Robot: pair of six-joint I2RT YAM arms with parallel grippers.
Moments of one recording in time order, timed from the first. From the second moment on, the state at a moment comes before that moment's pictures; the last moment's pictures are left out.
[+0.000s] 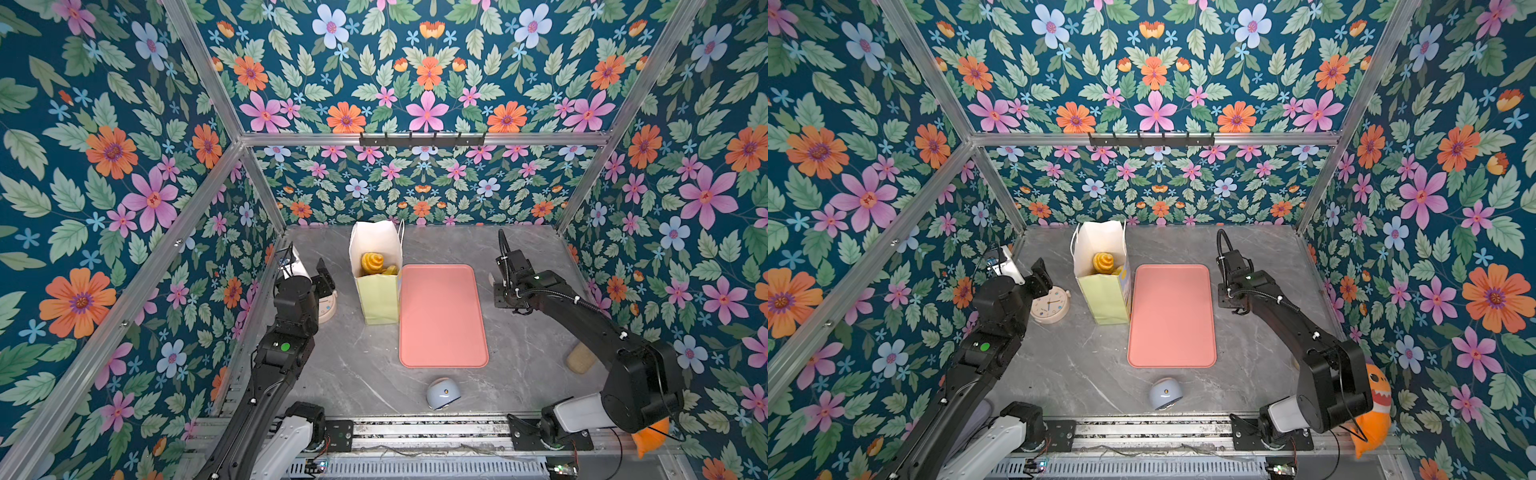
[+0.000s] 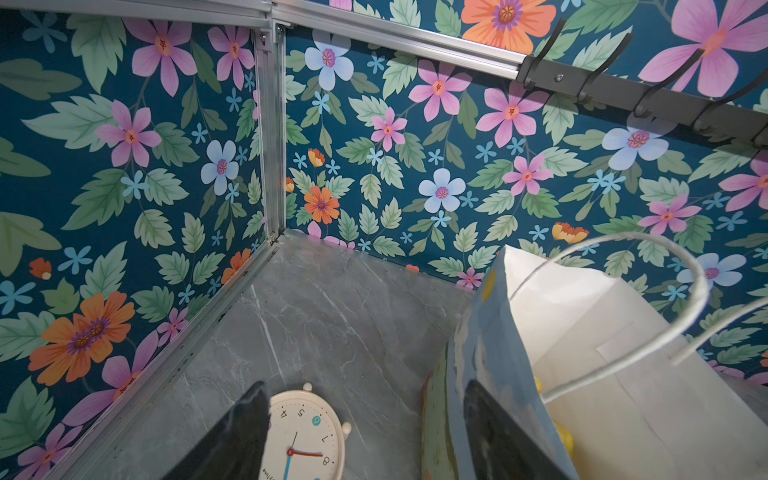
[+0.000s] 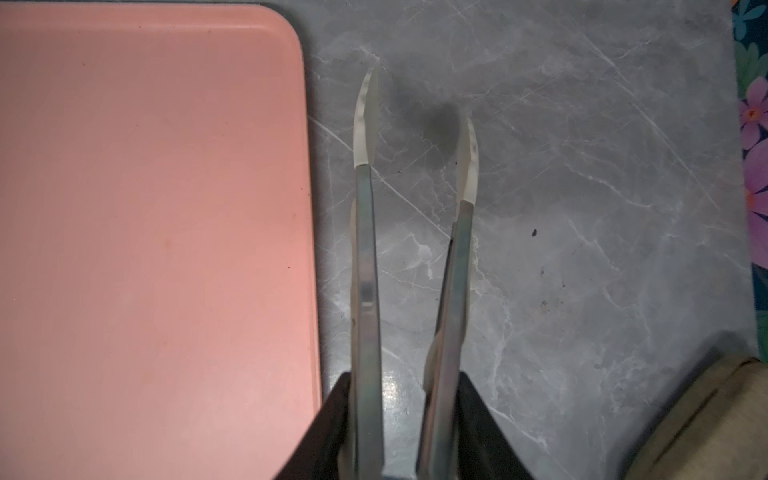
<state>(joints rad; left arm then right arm) -0.28 0.80 0.79 -0.17 -0.41 -0.29 0.32 1.46 1.11 -0.77 0.23 0.33</state>
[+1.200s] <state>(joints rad) -0.28 0.80 0.79 -0.17 -0.37 -0.31 0.28 1.72 1.10 -0.75 0.21 0.37</state>
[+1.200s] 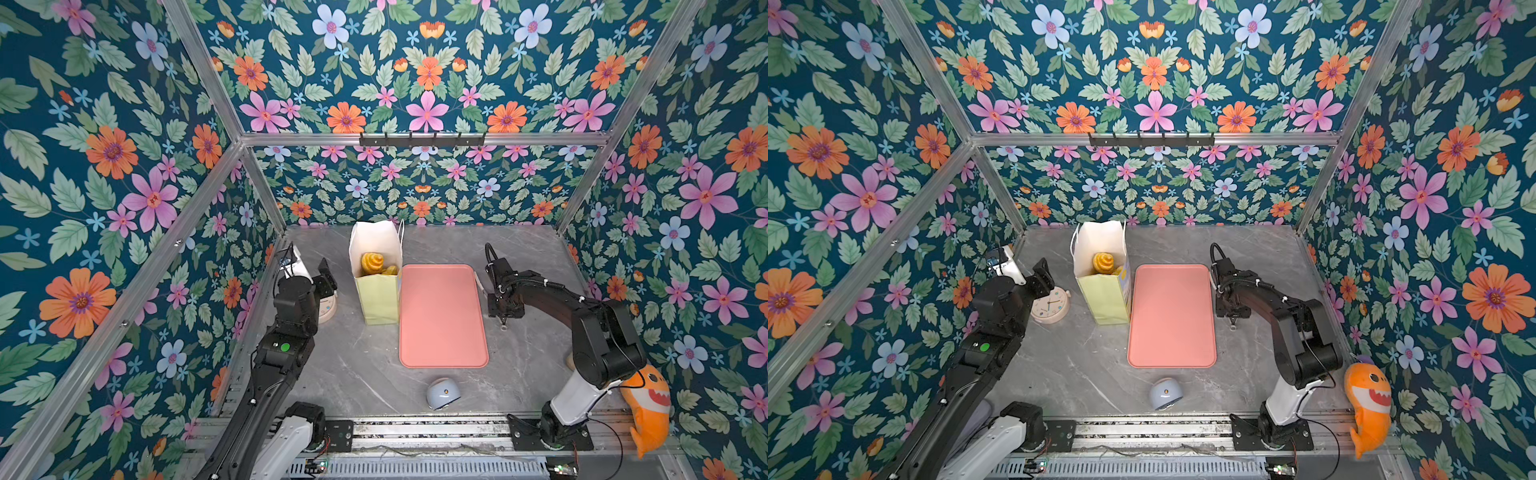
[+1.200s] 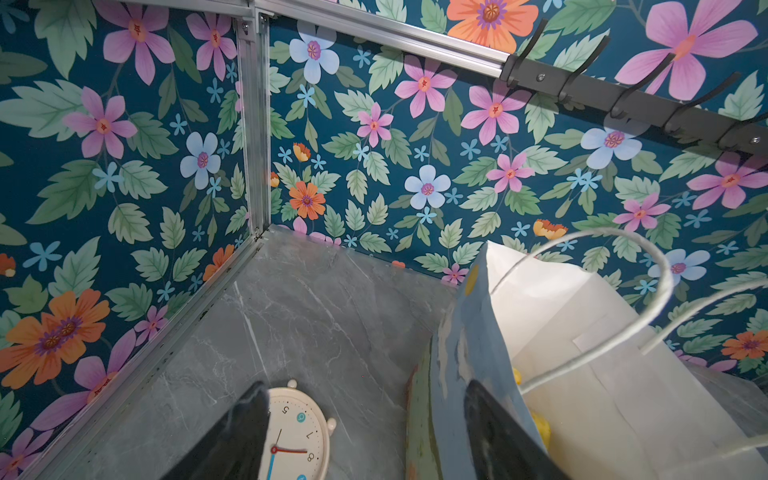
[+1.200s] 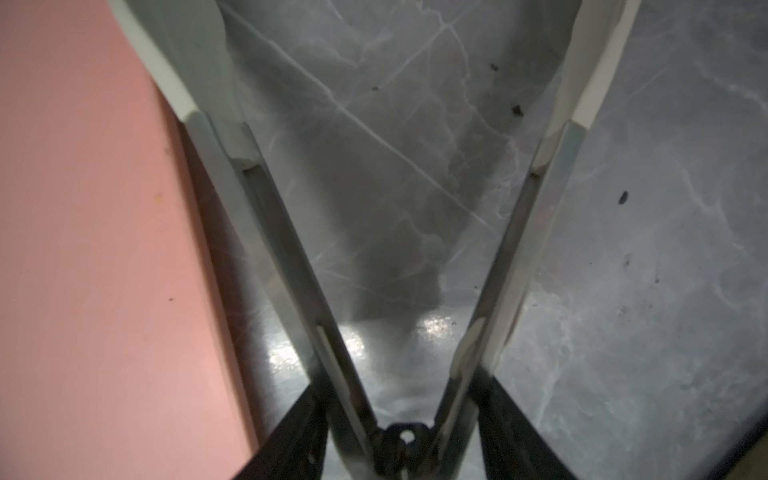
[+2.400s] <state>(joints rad) -0.25 0.86 0.31 0.39 -0.59 -0.09 0.27 1.04 0.67 -0.14 0.25 0.26</state>
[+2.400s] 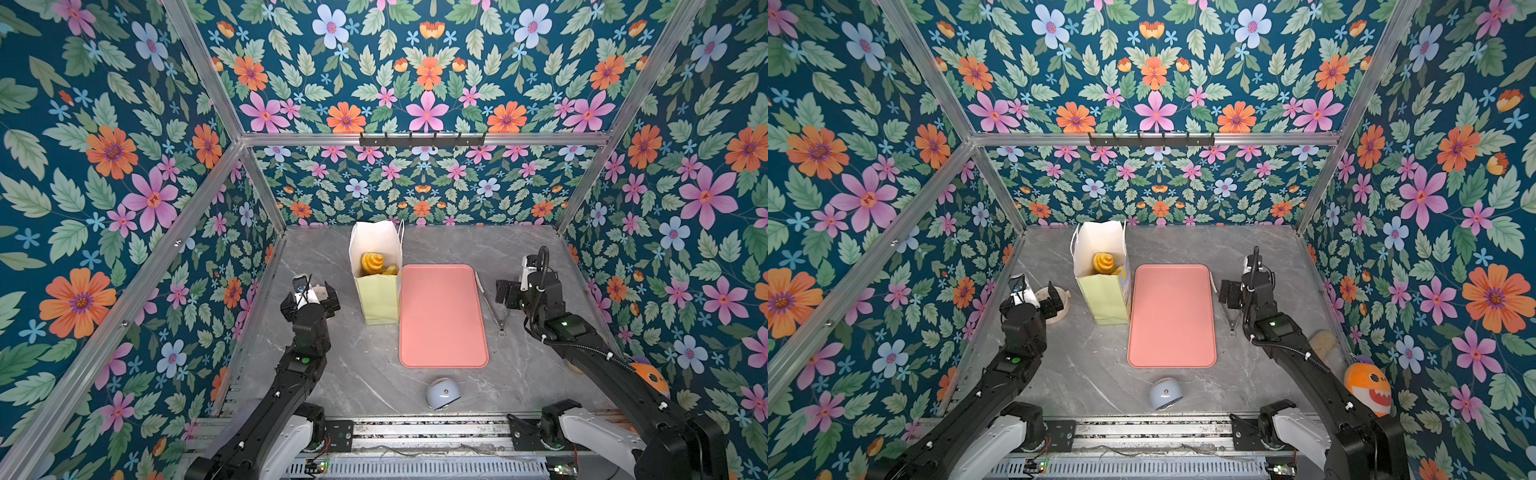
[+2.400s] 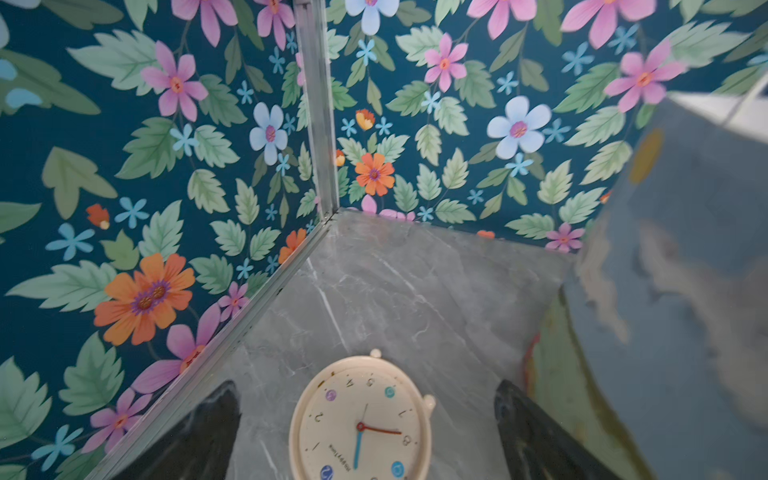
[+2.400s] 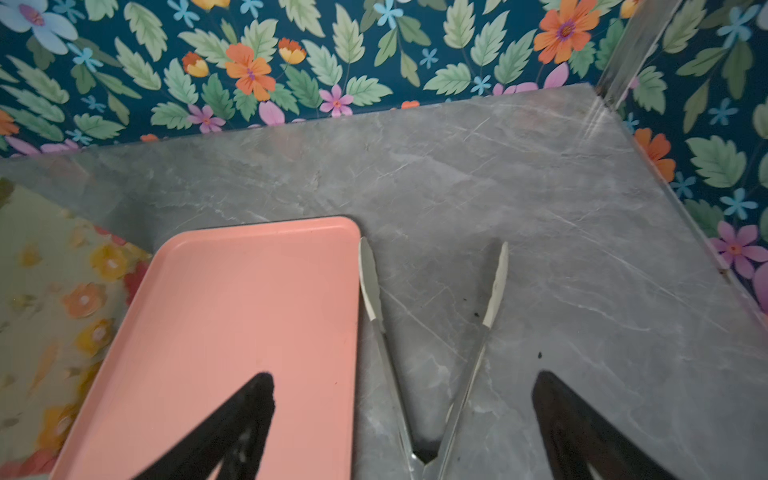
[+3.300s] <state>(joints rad) -0.01 1.35 0.14 1.08 -0.32 -0.02 0.23 1.29 0.21 0.78 0.45 0.00</state>
